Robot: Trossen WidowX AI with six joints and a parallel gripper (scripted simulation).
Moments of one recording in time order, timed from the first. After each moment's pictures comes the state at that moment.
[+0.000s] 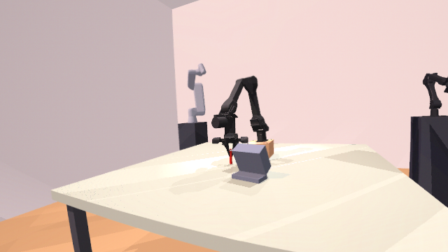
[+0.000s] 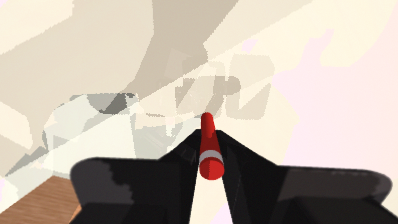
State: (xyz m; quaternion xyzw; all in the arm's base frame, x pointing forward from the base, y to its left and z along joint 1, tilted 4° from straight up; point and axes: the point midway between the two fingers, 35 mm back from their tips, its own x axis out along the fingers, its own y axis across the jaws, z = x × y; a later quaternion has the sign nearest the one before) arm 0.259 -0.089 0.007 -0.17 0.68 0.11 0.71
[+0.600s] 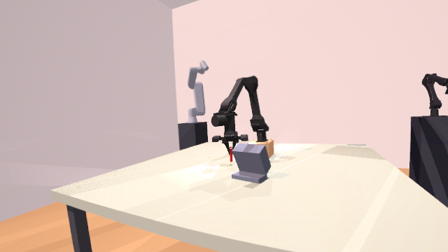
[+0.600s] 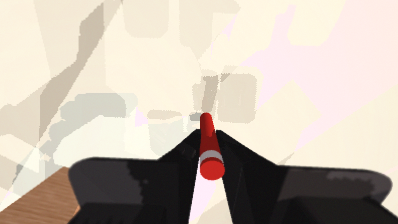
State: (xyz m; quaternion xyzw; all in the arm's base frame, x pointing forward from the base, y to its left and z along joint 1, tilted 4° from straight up) arm 0.258 -0.088 0.018 -0.17 0.68 0.11 0.70
